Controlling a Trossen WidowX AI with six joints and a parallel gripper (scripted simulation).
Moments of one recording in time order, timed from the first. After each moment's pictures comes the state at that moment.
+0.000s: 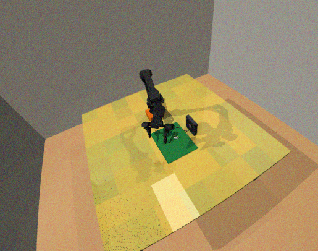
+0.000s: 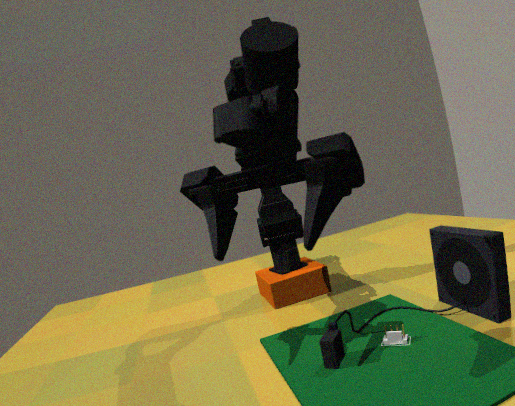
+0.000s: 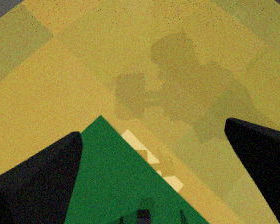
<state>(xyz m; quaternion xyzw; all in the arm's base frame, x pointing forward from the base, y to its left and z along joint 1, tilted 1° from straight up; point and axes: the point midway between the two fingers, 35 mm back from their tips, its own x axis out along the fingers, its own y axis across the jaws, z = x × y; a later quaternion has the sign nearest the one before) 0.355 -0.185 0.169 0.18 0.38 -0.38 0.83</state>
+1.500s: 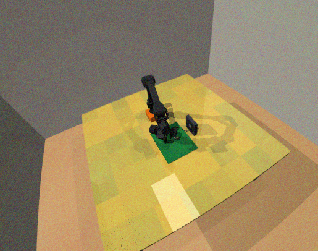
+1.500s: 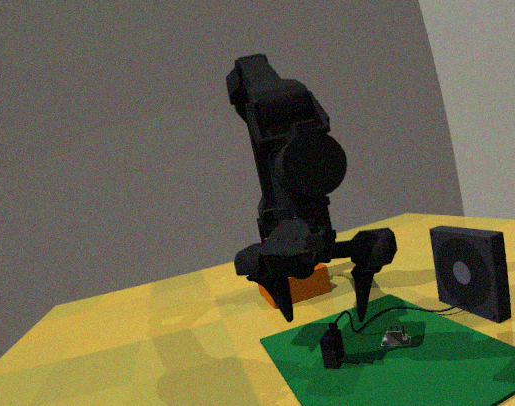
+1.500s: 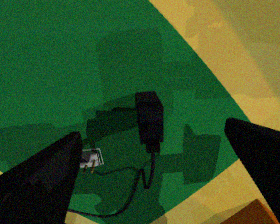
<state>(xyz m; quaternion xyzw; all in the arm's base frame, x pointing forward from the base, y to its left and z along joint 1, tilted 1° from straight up) 0.314 -0.118 0.057 0.31 0.62 -0.33 0.64</state>
